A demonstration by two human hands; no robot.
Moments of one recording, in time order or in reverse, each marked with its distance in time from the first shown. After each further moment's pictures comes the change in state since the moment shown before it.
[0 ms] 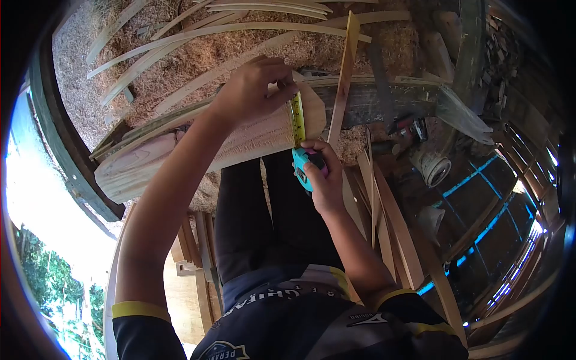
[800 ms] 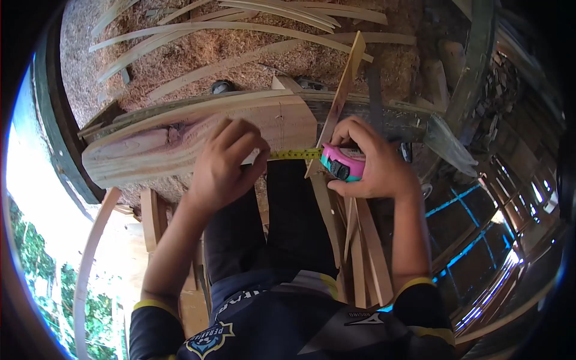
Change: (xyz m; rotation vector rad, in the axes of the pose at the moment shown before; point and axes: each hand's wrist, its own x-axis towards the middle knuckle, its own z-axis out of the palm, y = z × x) left_hand -0.074 0.095 -0.005 0.147 0.205 -0.195; right_hand 0.084 -0.182 -0.053 -0.981 -0.664 -0.228
